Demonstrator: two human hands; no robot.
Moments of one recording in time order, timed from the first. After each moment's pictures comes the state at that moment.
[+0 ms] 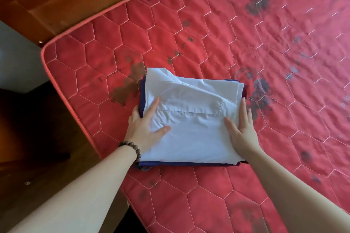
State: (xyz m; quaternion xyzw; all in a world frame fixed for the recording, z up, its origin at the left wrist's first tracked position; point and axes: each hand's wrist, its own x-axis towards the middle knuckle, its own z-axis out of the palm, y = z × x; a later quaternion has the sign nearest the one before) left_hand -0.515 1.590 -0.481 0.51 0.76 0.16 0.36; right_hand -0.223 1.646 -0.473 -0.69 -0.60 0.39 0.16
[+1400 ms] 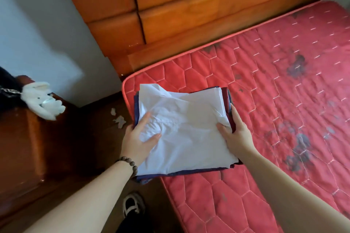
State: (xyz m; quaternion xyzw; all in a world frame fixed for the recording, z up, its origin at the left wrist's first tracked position) left_hand -0.723 1.558 -0.415 0.39 0.79 0.37 0.29; right_hand -0.453 1.691 -0.387 -0.64 -0.63 0.42 0.16
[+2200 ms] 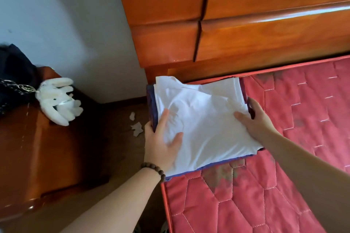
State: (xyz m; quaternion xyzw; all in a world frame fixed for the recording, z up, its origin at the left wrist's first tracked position) left_hand -0.773 1.653 -0.468 0.27 0.83 0.44 0.21; right_hand -0.588 1.888 -0.458 -0.57 -0.68 0.44 0.08
